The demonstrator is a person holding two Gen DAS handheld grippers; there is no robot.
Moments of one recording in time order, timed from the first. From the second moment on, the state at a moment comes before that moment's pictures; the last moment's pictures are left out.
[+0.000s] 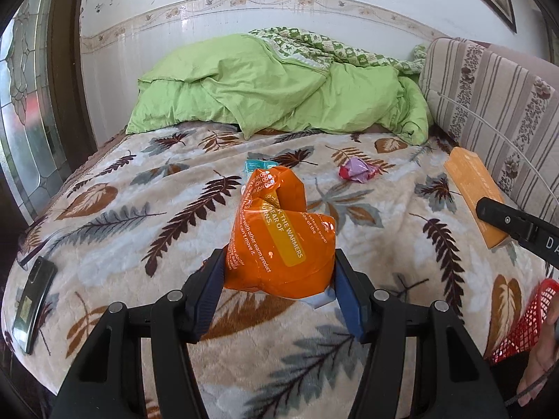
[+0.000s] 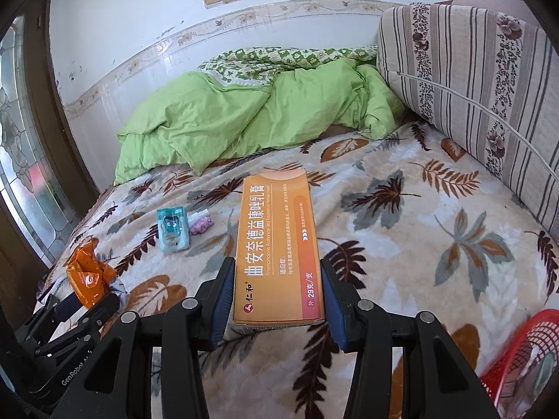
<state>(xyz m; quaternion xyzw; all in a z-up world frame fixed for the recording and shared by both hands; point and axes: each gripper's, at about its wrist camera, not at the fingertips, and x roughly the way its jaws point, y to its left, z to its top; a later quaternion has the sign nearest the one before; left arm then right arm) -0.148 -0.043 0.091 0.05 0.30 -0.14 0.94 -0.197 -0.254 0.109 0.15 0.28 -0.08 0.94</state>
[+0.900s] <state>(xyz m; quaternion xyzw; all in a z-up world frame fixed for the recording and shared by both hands) -0.161 -0.056 0.080 0.07 0.30 -0.16 0.94 -0.209 -0.240 0.109 0.13 0.28 -0.06 0.95</state>
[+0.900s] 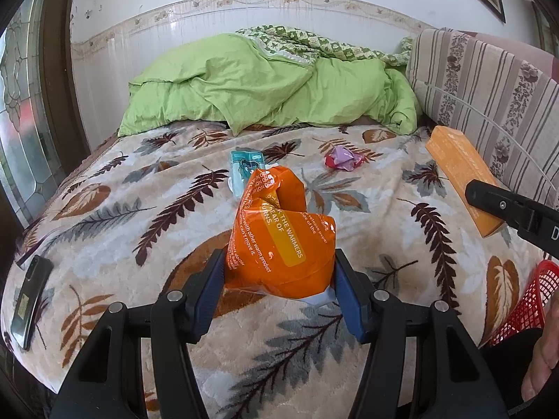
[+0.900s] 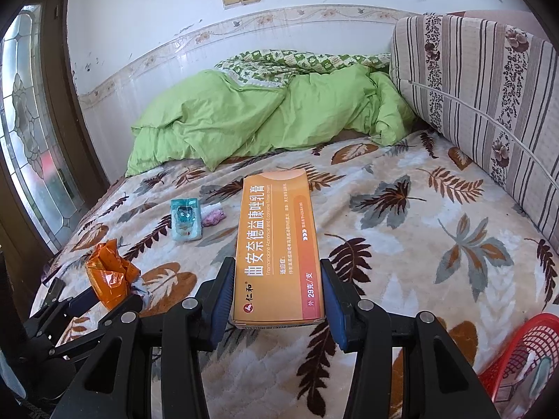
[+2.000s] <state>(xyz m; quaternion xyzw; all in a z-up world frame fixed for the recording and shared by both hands) -0.162 -0.058 0.074 0.08 0.31 -0.15 0.94 -0.212 -0.241 0.110 0.12 0.27 -0.06 0.95</state>
